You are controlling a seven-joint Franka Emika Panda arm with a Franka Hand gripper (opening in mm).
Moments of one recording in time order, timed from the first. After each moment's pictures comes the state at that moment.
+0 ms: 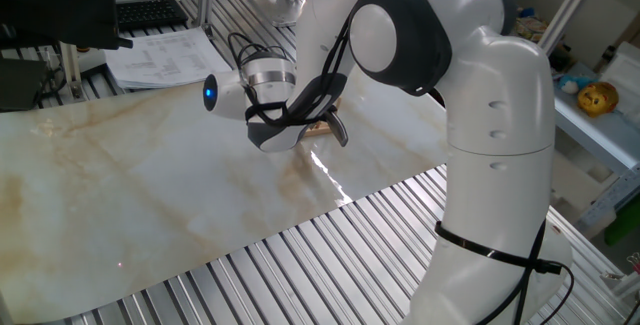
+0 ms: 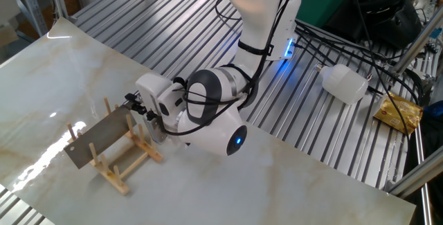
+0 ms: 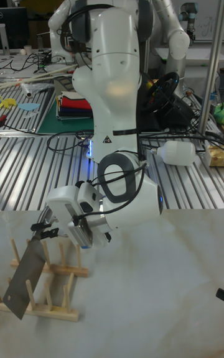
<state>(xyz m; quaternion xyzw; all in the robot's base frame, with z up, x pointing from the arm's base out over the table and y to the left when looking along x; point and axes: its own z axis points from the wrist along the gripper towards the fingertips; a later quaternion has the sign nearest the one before) 0.541 -0.134 0.119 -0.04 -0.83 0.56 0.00</state>
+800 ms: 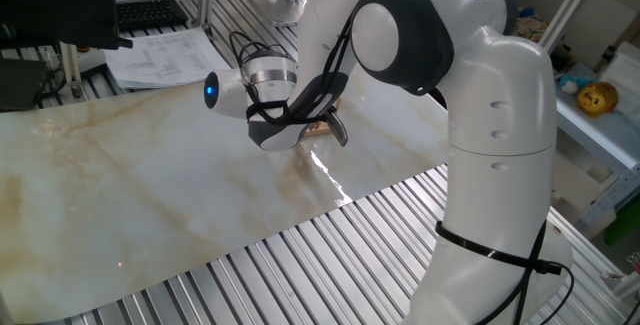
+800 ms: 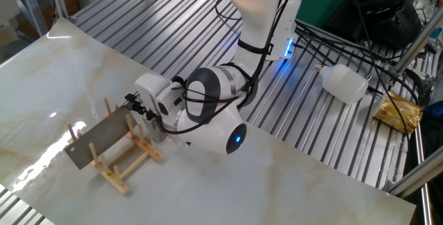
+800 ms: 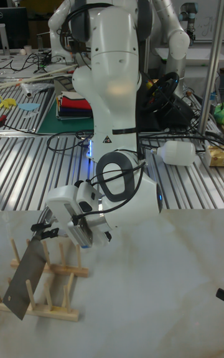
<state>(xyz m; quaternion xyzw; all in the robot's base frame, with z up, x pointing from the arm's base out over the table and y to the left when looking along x) 0.541 -0.134 0.119 -0.03 -0.84 0.55 0.01</state>
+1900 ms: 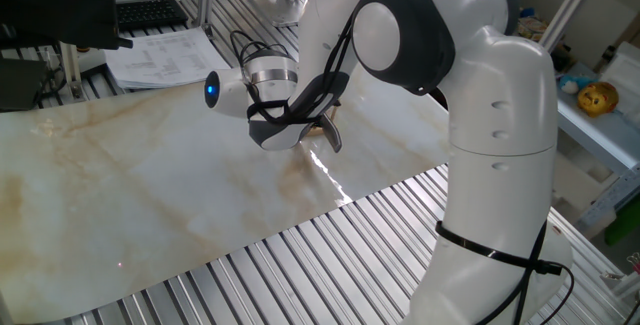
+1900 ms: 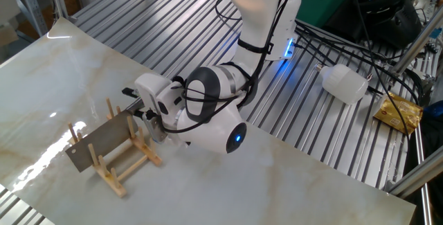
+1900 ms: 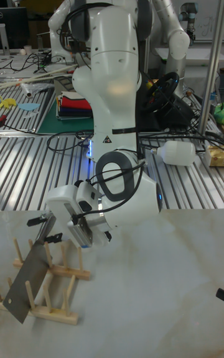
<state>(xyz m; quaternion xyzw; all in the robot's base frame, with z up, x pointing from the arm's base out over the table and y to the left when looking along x) 0.541 -0.134 0.119 -0.03 -0.84 0.54 0.00</state>
